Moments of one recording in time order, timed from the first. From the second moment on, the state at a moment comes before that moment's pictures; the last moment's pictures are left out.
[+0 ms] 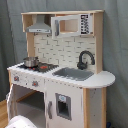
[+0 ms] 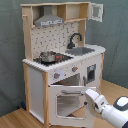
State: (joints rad) arm -0.36 -1.51 1.72 -2.23 -0.25 2.49 0.70
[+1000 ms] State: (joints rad) arm -0.37 -1.51 1.80 -2.23 -0.25 2.40 1.01
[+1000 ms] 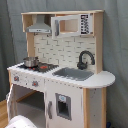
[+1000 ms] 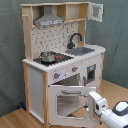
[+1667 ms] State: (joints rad) arm -0.40 -1.49 1.84 -2.24 -0.25 2.34 1.20
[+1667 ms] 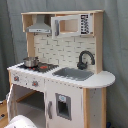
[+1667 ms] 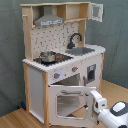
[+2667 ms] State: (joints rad) arm -0.48 -1.48 1.85 -2.44 -0.25 2.34 1.24
